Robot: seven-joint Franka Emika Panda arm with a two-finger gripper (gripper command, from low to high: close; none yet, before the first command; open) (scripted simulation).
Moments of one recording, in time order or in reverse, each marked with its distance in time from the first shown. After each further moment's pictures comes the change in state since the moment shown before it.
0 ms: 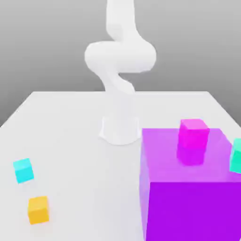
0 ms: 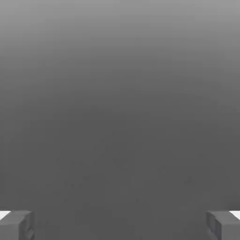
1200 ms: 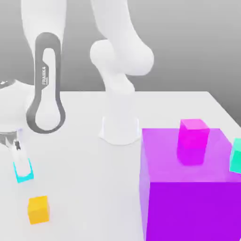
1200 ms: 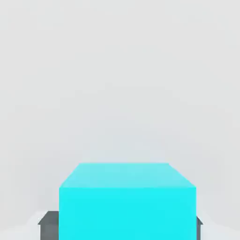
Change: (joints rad) arm -0.586 1.014 -0.163 -0.317 0.314 0.598 -0.076
